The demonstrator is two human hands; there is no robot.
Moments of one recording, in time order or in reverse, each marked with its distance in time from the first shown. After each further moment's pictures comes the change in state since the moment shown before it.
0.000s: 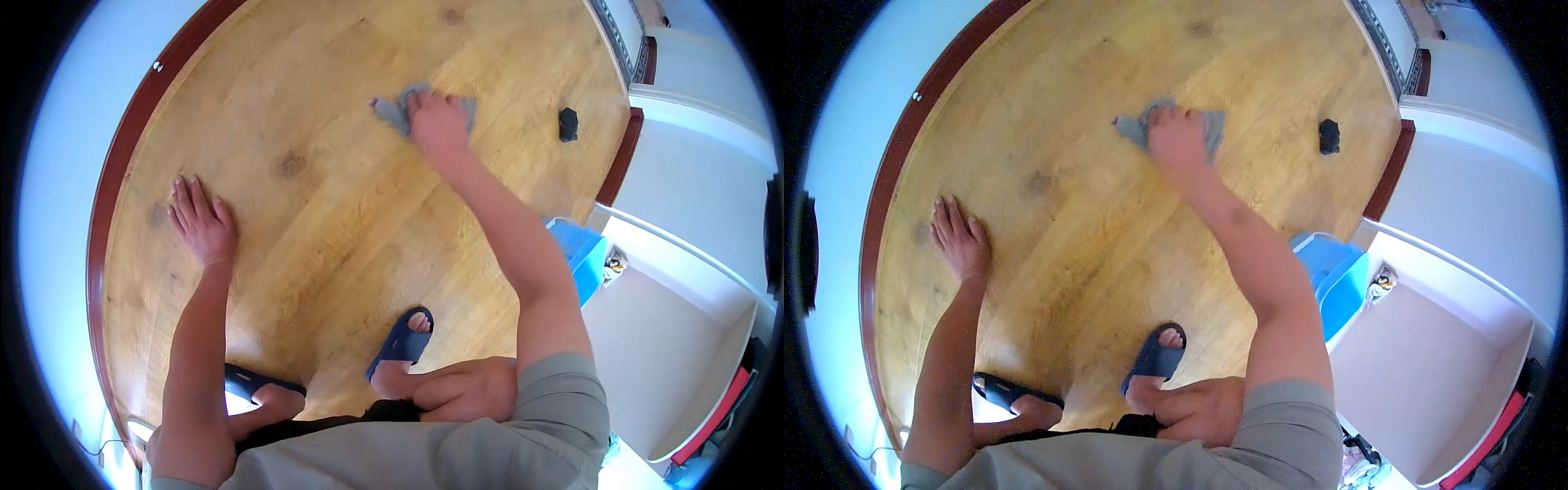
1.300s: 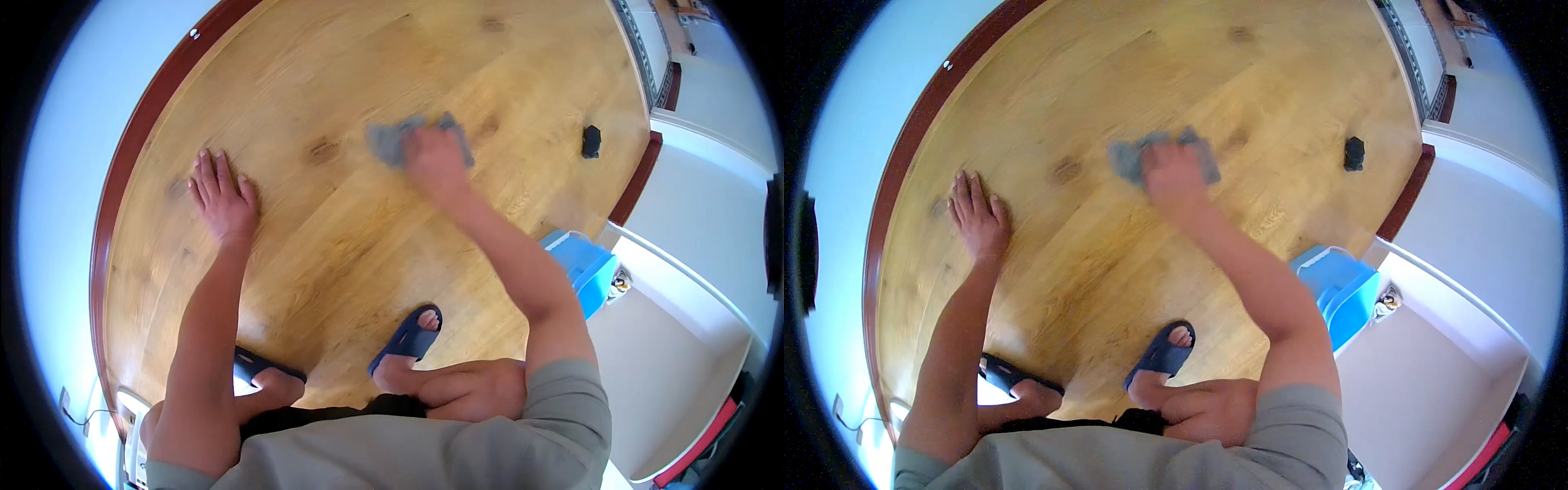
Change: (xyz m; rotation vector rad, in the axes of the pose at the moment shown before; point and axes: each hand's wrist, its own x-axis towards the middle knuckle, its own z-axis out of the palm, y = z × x) left_hand 0.001 0.002 -0.005 -0.028 -0.018 -0.024; right_hand -0.030 -0.059 -0.011 0.343 0.038 -0.172
